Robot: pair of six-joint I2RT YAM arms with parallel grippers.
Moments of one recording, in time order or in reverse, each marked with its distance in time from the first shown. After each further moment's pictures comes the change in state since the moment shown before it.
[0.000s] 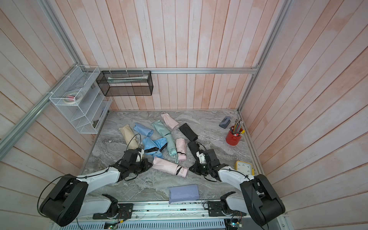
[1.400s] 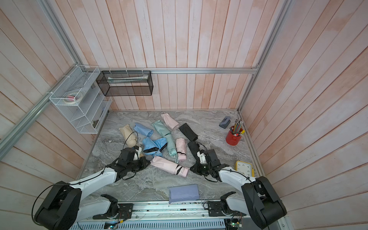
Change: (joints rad) left arm 0.037 -0.090 0.025 -0.083 -0.020 0.027; right arm -0.005 -0.026 0.000 -0.035 0.030 -0.024
